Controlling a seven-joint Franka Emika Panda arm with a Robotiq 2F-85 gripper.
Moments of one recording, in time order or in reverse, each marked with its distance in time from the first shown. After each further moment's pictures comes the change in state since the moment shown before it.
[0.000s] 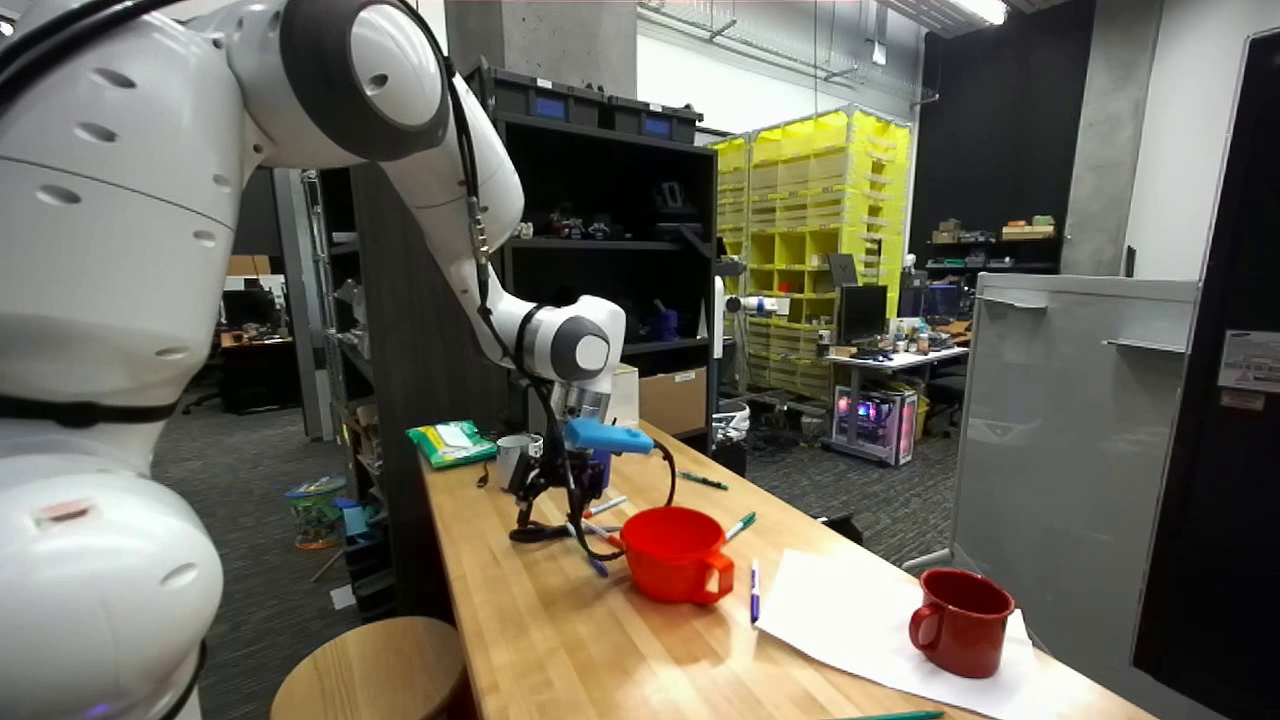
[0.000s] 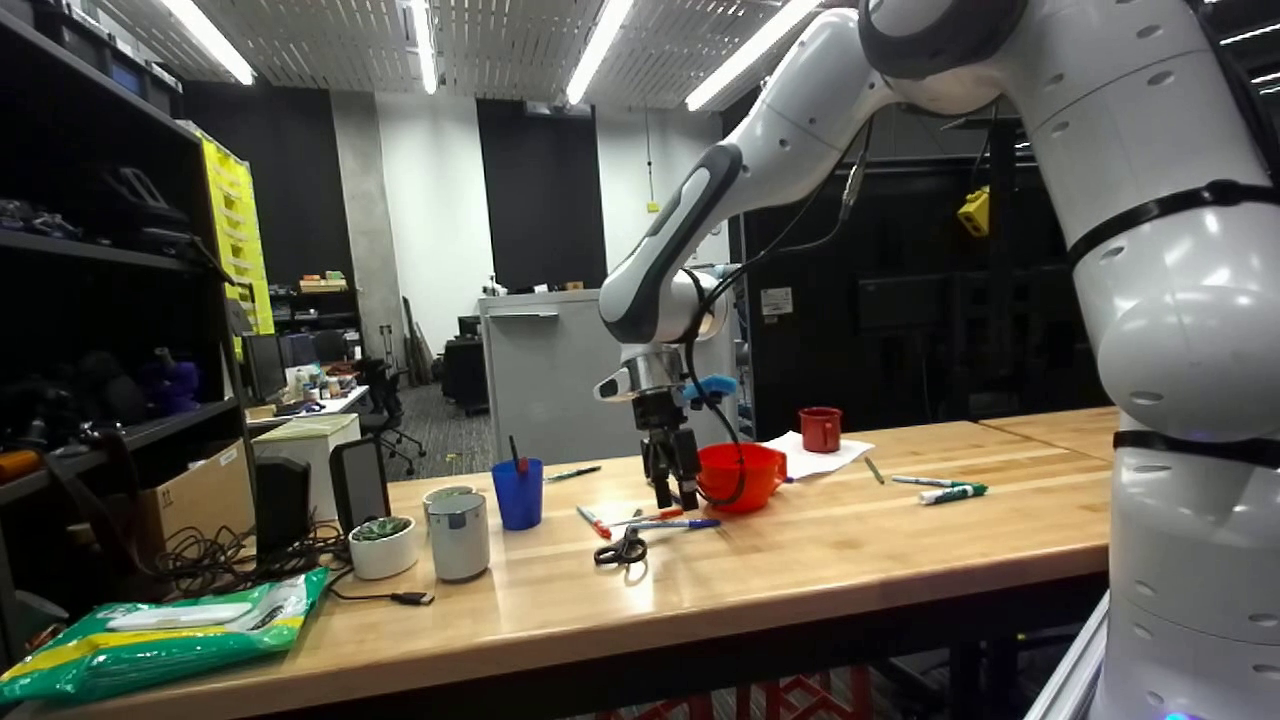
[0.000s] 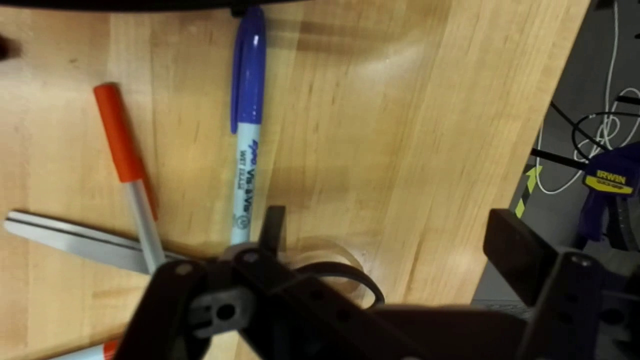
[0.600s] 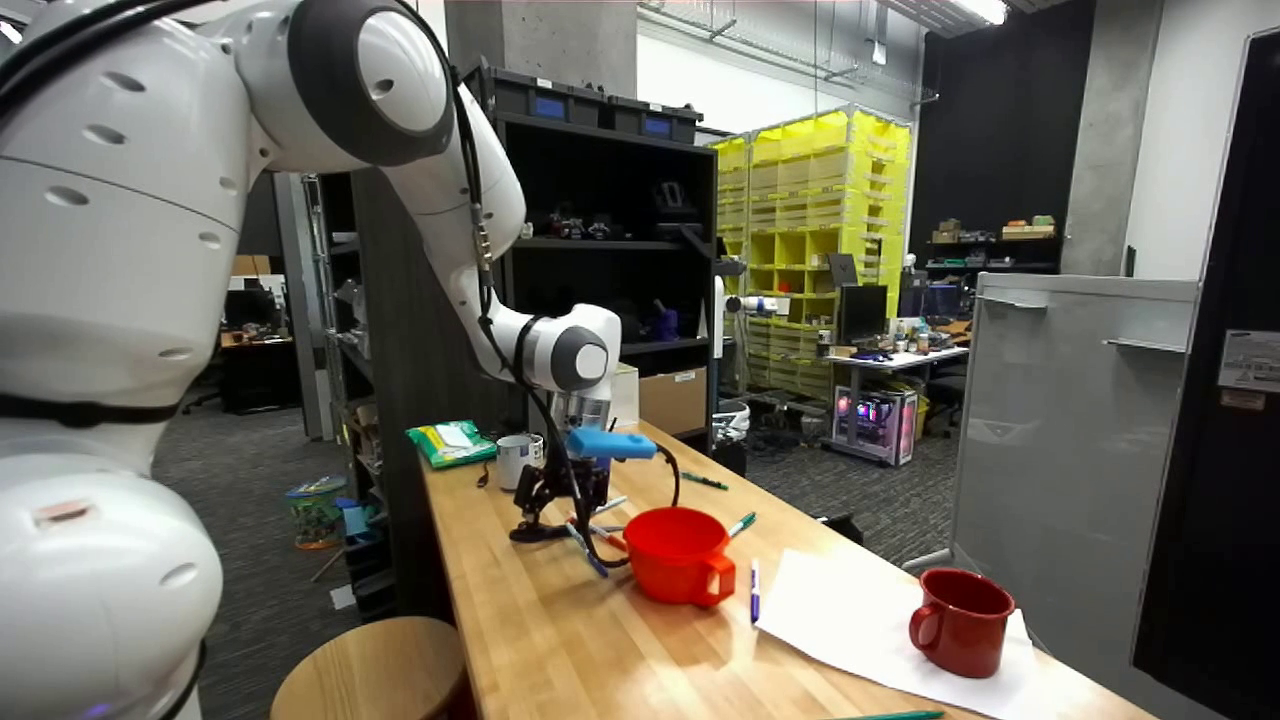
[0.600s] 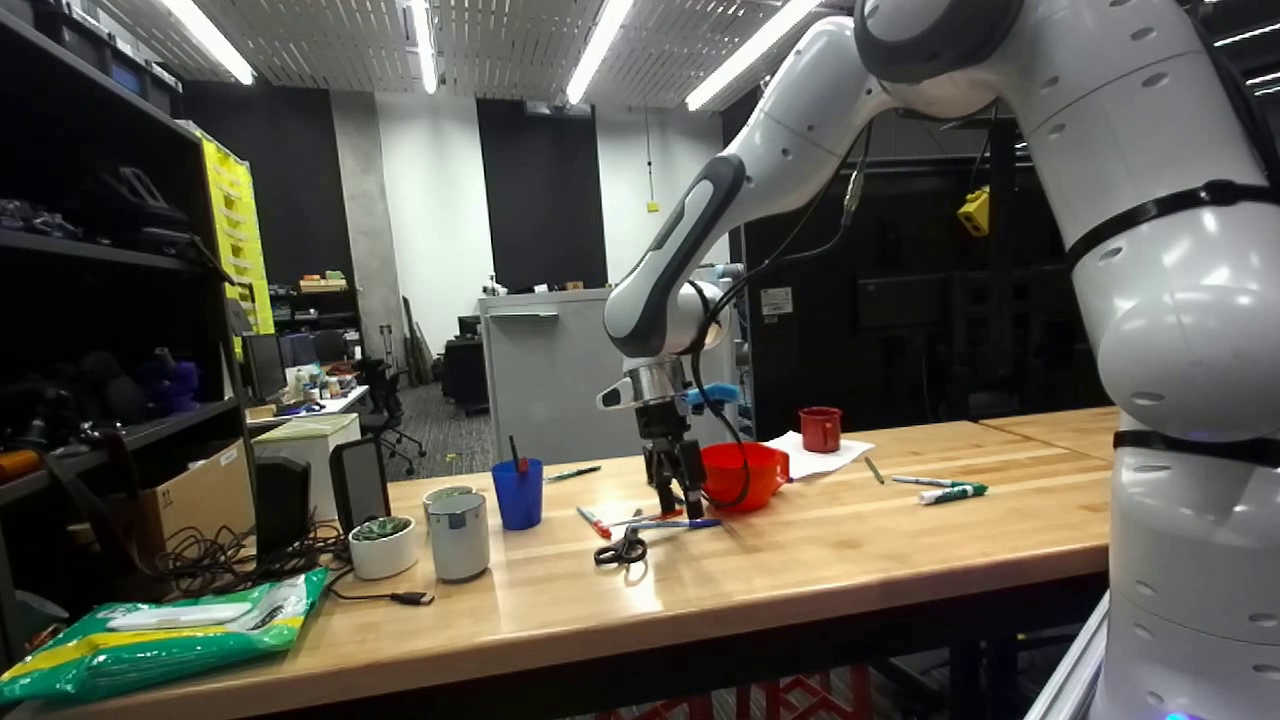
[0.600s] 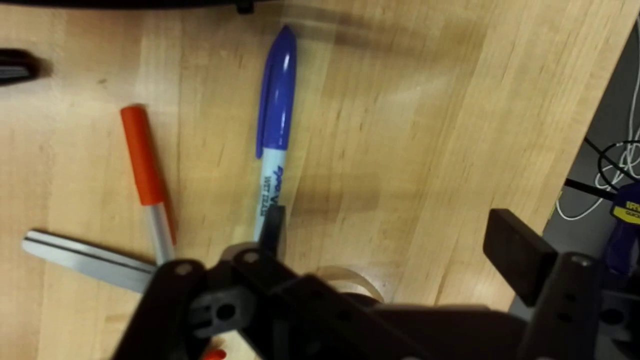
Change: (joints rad) arm 0.000 0.016 -0.001 -0.022 -0.062 0.064 0.010
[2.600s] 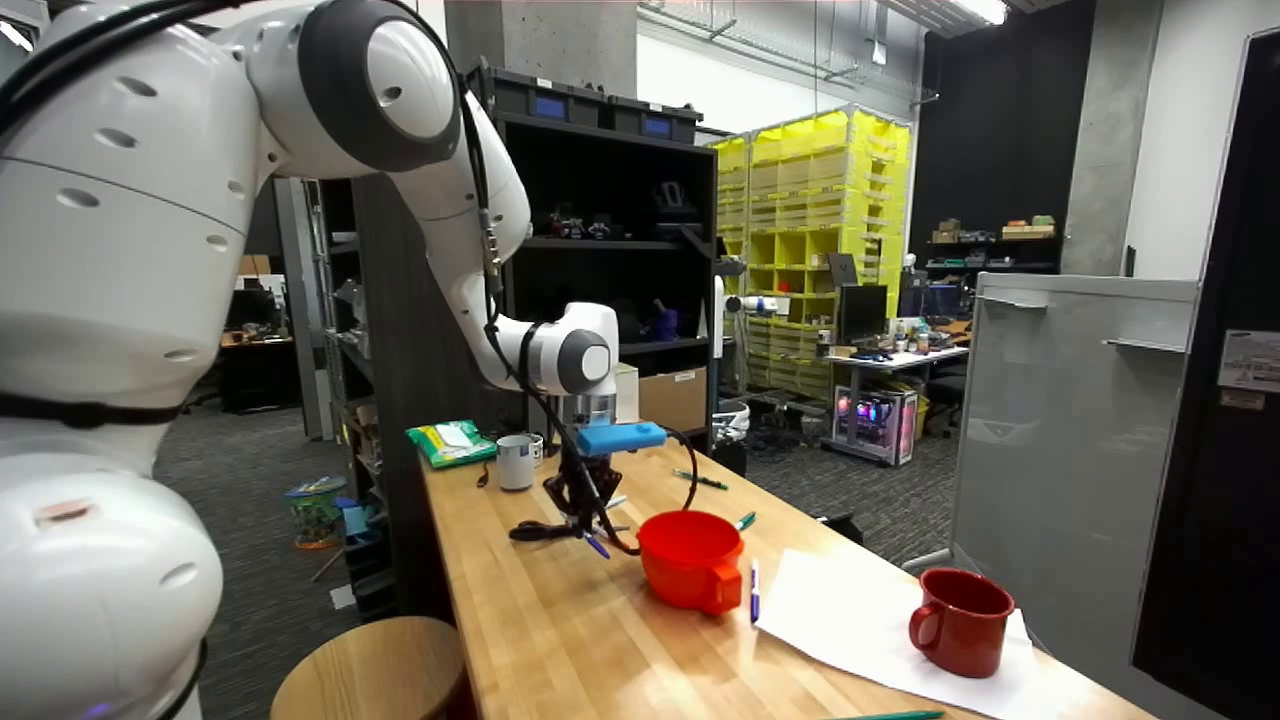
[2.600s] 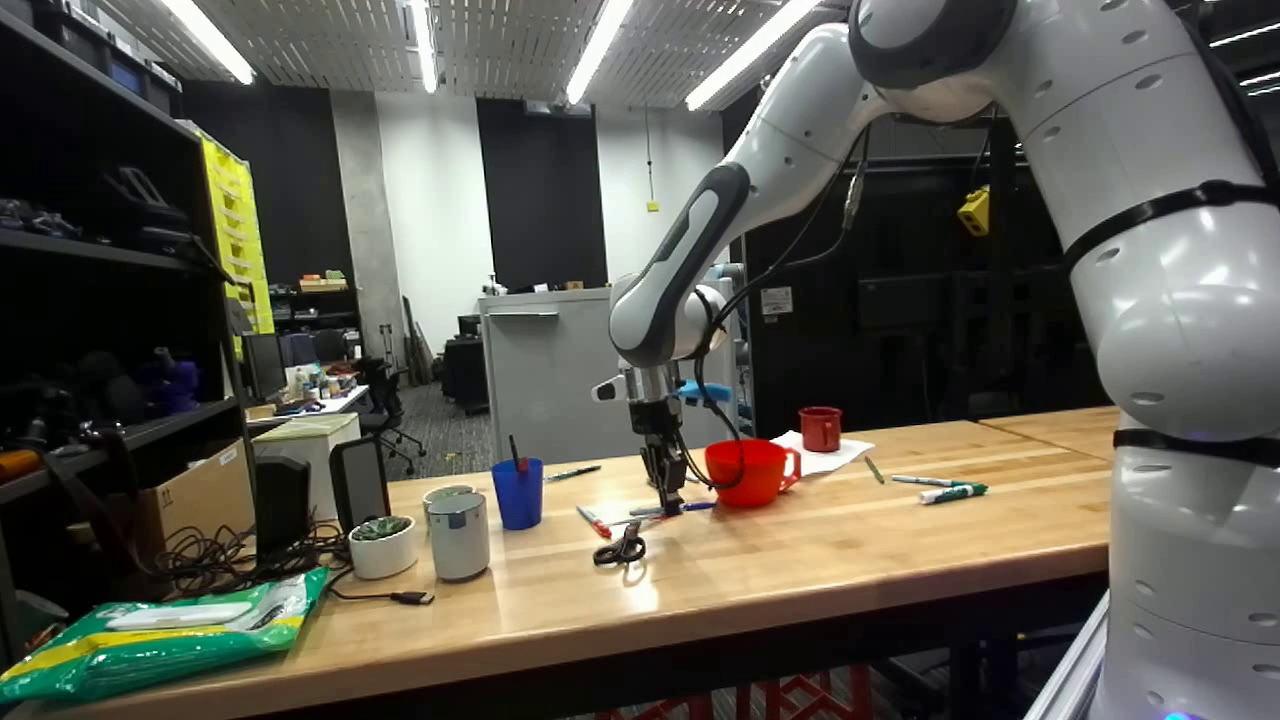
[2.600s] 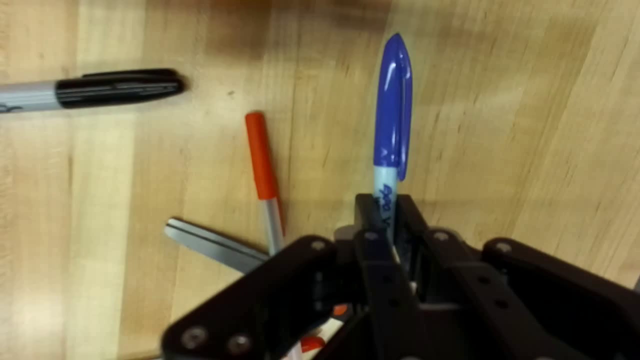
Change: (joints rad) arm -0.002 0.014 -0.005 0.007 -0.112 0.150 0.116
